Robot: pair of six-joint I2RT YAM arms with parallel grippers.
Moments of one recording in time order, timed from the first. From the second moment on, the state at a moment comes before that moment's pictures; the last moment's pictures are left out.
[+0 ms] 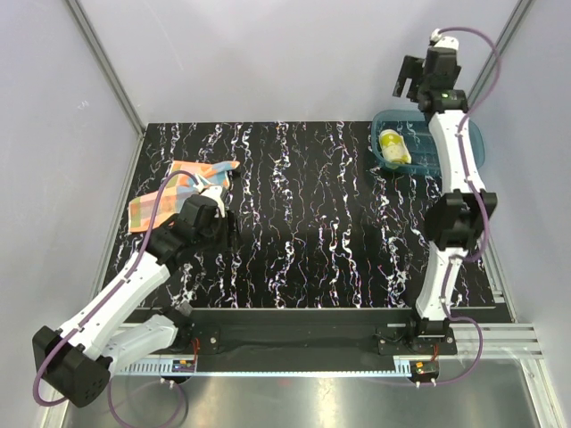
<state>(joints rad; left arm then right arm) -0.53 0.95 0.83 -0.72 -0.02 -0.47 0.01 2.18 2.35 -0.59 0.22 0.13</state>
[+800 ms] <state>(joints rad) -0.27 1.20 0.90 -0.79 -0.22 -0.47 0.39 1.33 1.05 -0.37 -0.20 0.51</state>
